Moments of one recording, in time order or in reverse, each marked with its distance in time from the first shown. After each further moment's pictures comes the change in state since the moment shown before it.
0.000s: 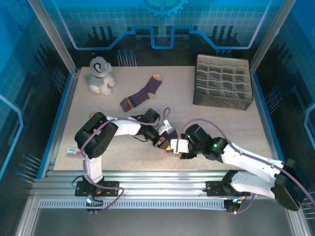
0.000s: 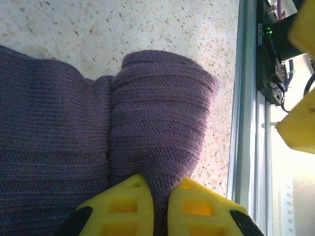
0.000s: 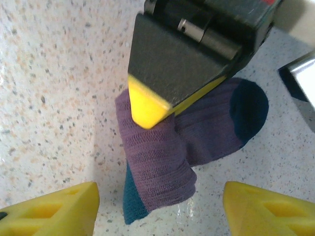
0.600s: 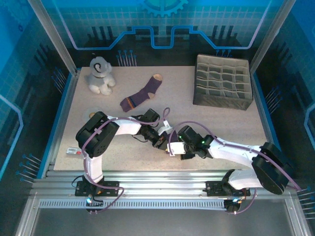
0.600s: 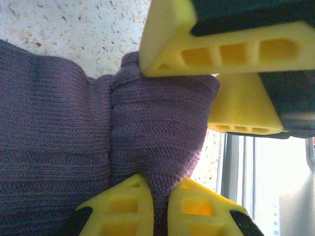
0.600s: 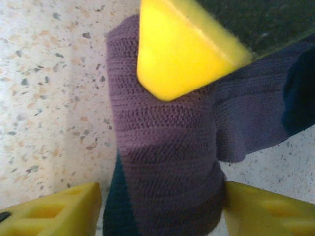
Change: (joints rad) left arm 0.006 0.016 0.006 -0.027 0.045 0.001; right arm 0.012 0.244 0.010 0.065 0.105 -0.102
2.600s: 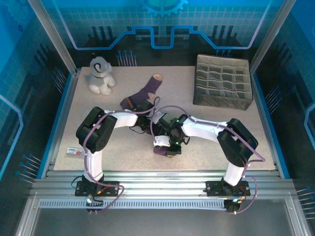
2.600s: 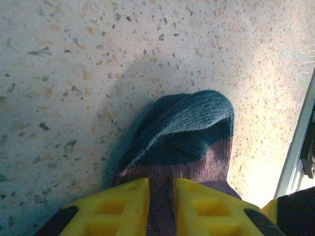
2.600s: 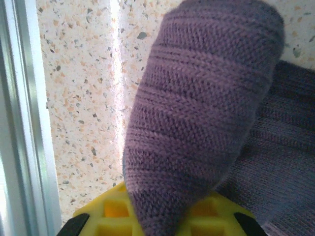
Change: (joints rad) left arm 0.124 0.050 0.107 -0.027 -0.198 -0.251; right arm -0.014 0.458 0.518 -0.497 -0.371 0.210
